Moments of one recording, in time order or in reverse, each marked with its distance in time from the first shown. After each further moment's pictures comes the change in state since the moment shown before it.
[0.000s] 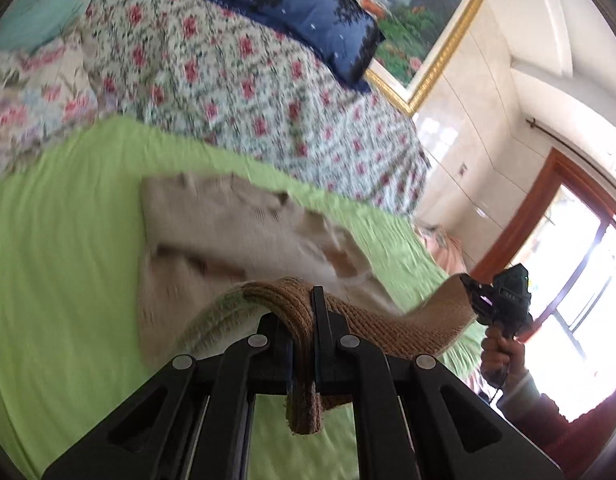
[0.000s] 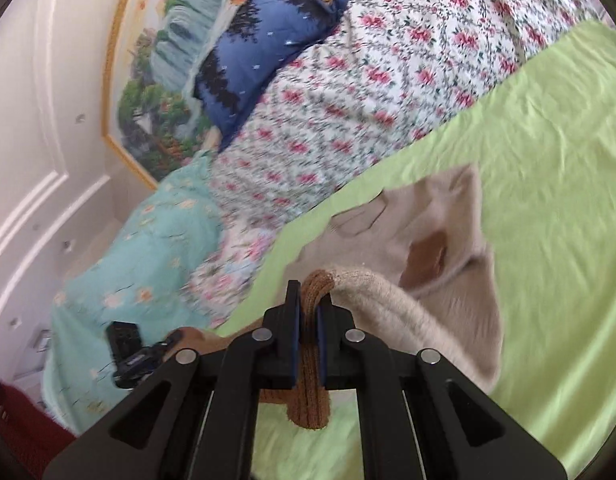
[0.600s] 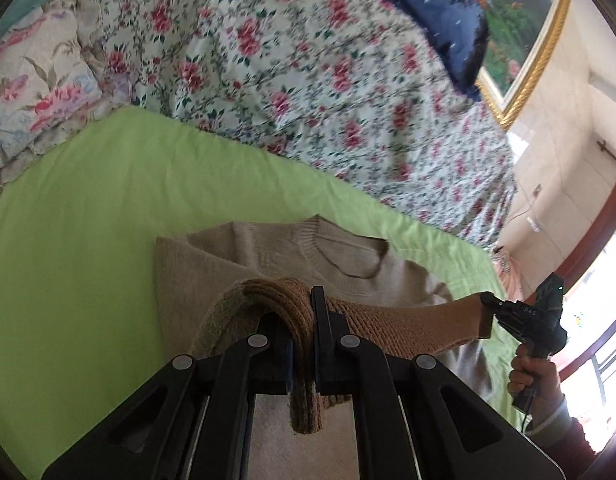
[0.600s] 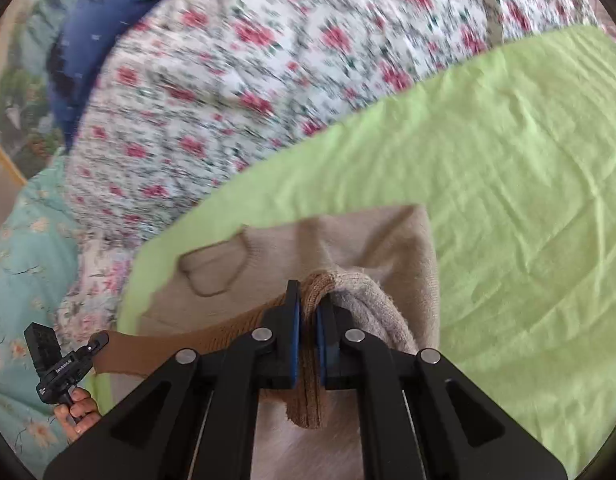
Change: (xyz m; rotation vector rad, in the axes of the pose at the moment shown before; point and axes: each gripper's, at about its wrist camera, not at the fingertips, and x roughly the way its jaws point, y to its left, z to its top) left arm 0.194 0.111 0.115 -0.101 0.085 0.197; right arm 0.181 -0.106 0.091 0.059 0.111 -0.411
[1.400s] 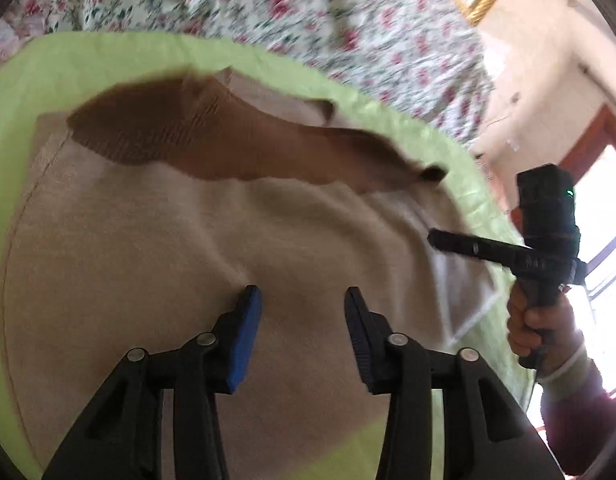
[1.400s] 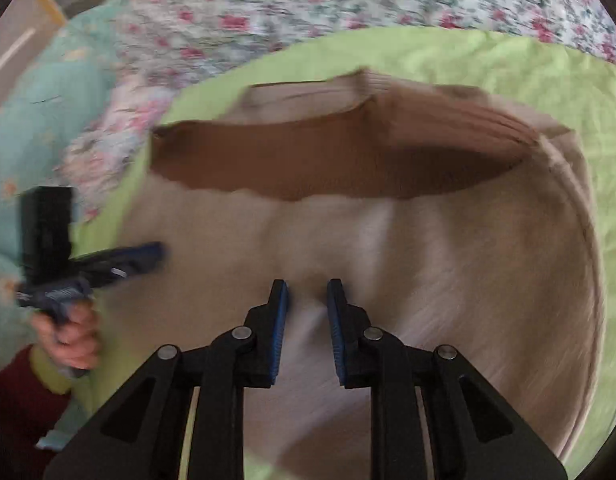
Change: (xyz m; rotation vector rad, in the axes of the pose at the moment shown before) left arm 0.068 -0.055 -0.092 0.132 0.292 -0.081; right arm 0.050 0.066 -0.070 -0.356 0.314 0.044
